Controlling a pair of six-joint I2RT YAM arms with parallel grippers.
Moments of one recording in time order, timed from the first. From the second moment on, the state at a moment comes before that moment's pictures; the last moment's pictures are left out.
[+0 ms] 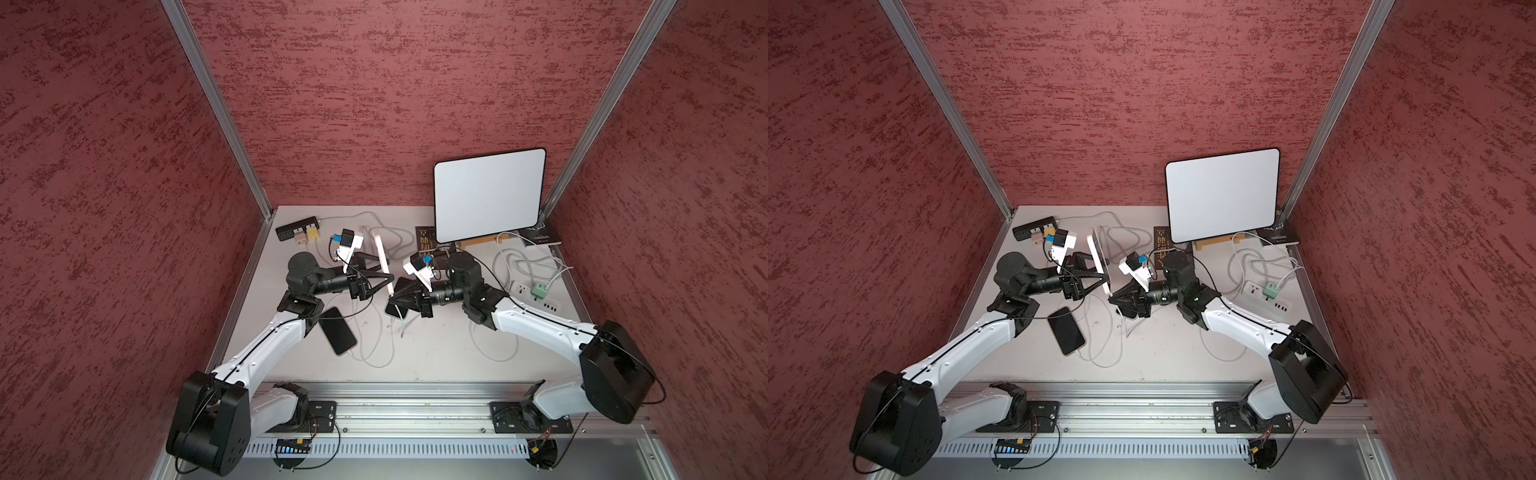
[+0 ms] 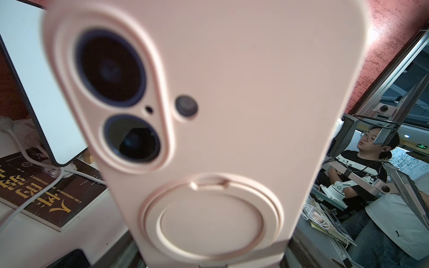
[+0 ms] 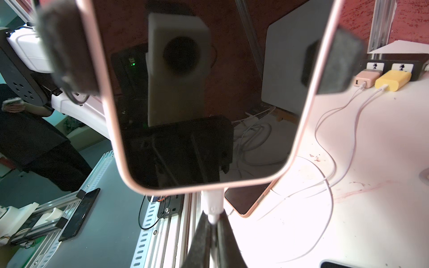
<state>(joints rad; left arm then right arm) -0.28 1.16 0.67 0.65 1.08 -0.61 0.69 1.45 0.87 0.32 -0.91 0.20</state>
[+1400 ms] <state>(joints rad) -0.27 1.14 0.63 0.72 1.07 -0.66 0.69 1.45 0.86 0.12 -0.61 0.18</state>
